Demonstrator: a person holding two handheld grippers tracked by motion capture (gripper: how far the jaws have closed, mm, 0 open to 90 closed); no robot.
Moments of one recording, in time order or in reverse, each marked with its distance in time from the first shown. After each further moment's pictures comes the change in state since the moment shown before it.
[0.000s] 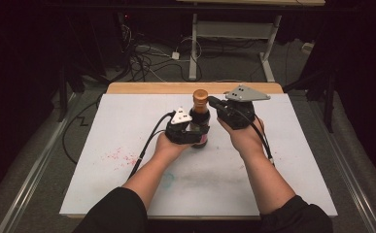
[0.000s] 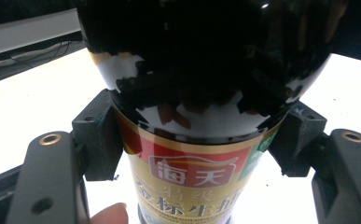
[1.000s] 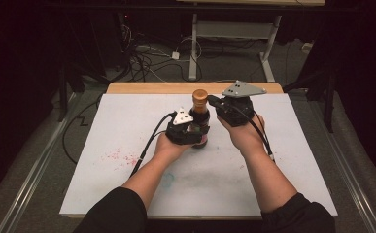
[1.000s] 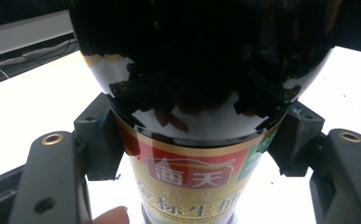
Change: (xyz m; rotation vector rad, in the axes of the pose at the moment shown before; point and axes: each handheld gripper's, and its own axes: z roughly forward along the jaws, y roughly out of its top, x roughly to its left) left arm -0.003 -0.002 0.002 0.002 0.032 0.022; right arm 0.003 0.012 0.001 0.065 -0.016 -0.026
